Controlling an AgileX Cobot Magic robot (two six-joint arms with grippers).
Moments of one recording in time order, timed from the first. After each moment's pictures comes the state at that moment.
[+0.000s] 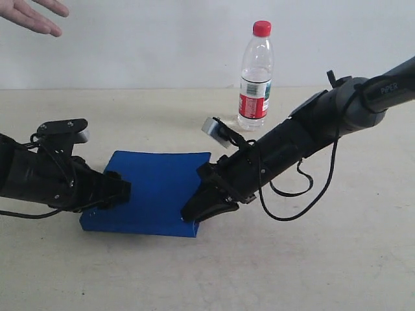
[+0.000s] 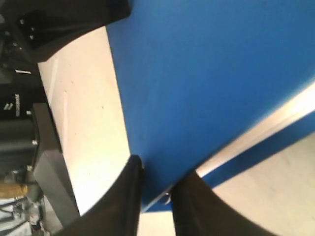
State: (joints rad) left arm -0.34 1.76 -0.70 -1.71 0.10 1.51; right arm 0.39 2.21 -1.30 1.22 1.13 -1.04
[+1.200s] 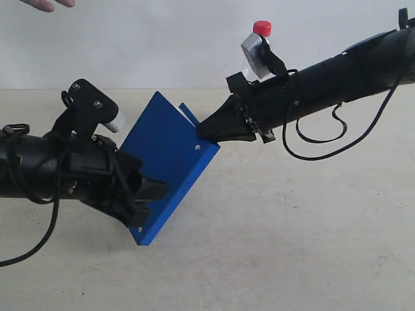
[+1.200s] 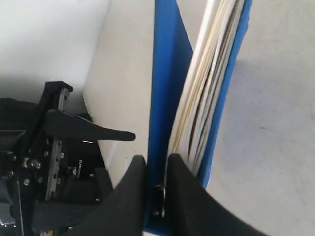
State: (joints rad) left arm -0.54 1.45 -0.65 -1.51 0.24 1.69; right arm 0.24 2.01 -1.31 1.33 1.20 -0.96
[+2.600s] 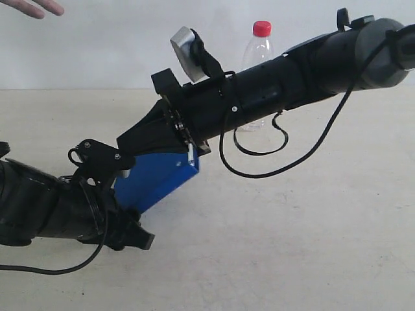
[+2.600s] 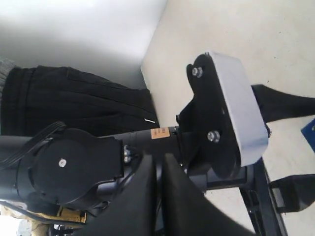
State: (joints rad) left arm -0.65 1.74 -0.64 -1.73 -0.21 1.57; right arm 0.48 1.97 -1.31 1.47 1.21 -0.93
